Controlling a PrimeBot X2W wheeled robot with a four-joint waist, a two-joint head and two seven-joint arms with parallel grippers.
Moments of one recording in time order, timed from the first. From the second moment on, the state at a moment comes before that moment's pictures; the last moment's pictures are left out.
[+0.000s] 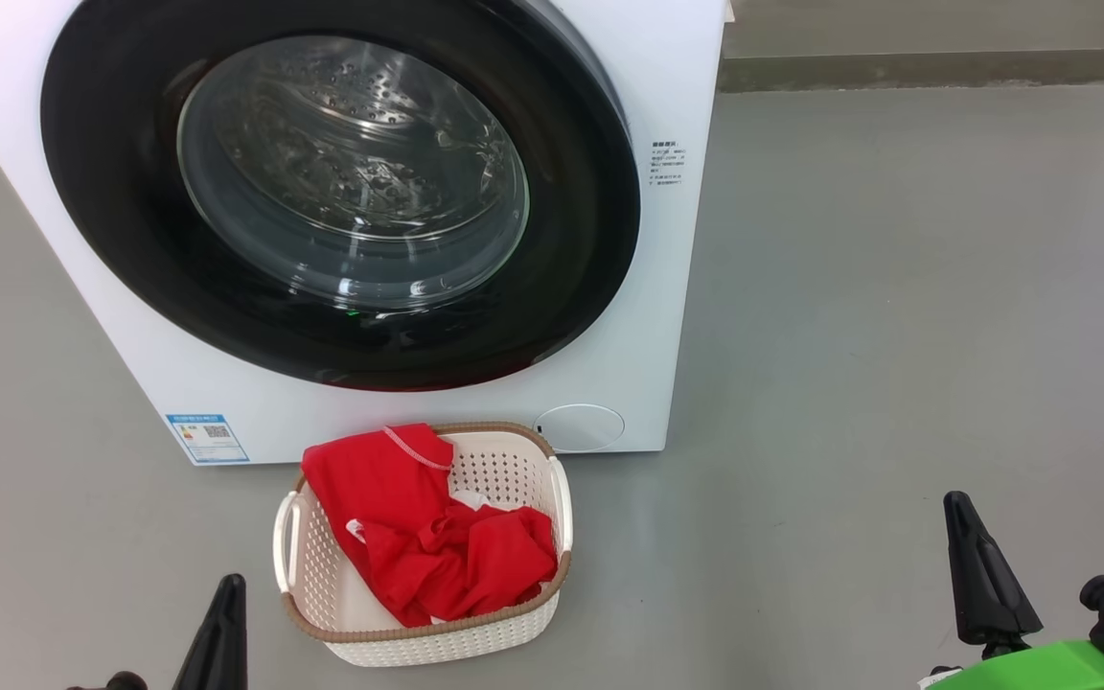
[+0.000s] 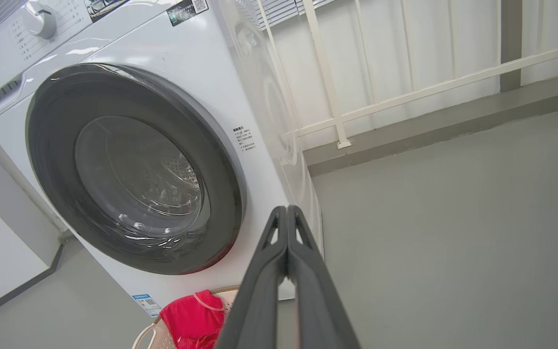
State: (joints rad) left arm 0.08 0.05 0.07 0.16 -0.31 -0.12 -0.21; right arm 0.10 -0.02 -0.08 0.13 0.49 0.13 -0.22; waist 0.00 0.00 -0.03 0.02
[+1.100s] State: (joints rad) left arm 0.05 0.05 0.07 0.19 -0.68 -0.12 -0.12; right arm 0.07 -0.02 -0.09 0.17 0.81 0.13 -0.13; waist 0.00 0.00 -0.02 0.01
